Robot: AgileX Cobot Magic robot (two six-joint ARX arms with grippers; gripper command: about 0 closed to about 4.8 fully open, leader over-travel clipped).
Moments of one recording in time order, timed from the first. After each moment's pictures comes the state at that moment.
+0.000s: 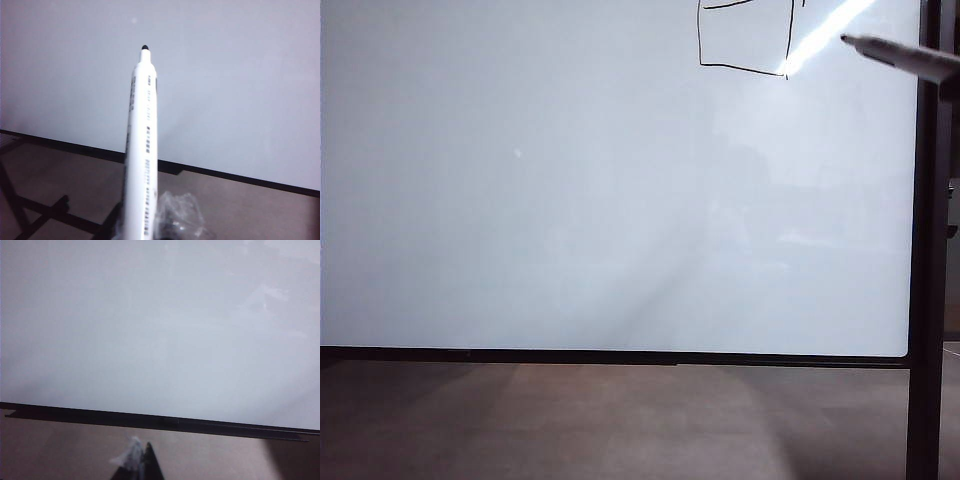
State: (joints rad) left arm 0.09 0.00 0.01 0.07 0.11 -0.08; right arm 0.72 0.00 0.02 0.07 0.27 0.09
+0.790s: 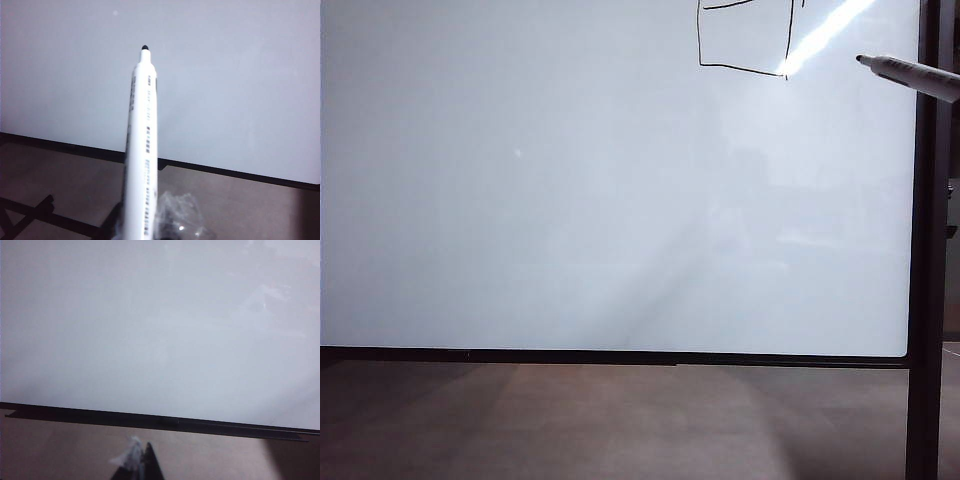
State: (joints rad) left arm 0.09 0.00 0.01 0.07 0.11 -0.08; right arm 0.65 0.00 0.01 0.06 0.25 0.09
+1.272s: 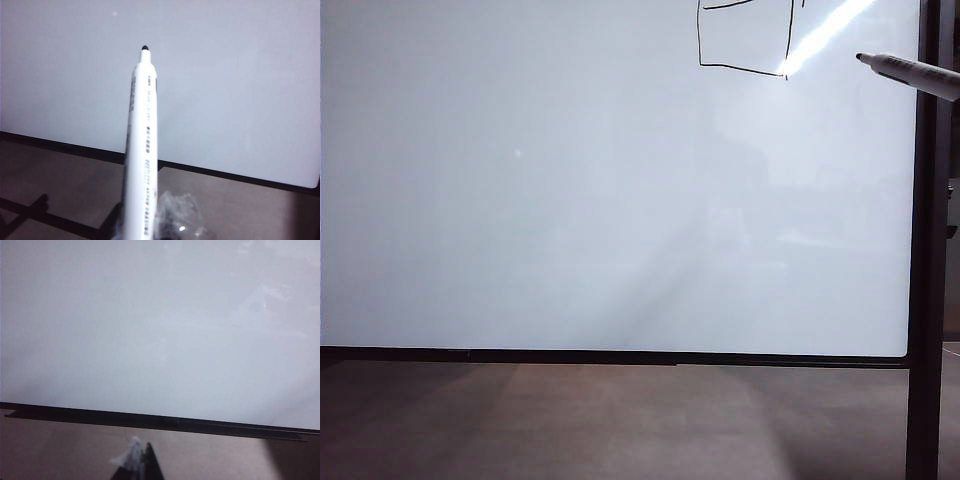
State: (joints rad) left arm 0.09 0.00 0.01 0.07 0.11 -0.08; right arm 0.65 0.00 0.01 0.07 0.26 0.05
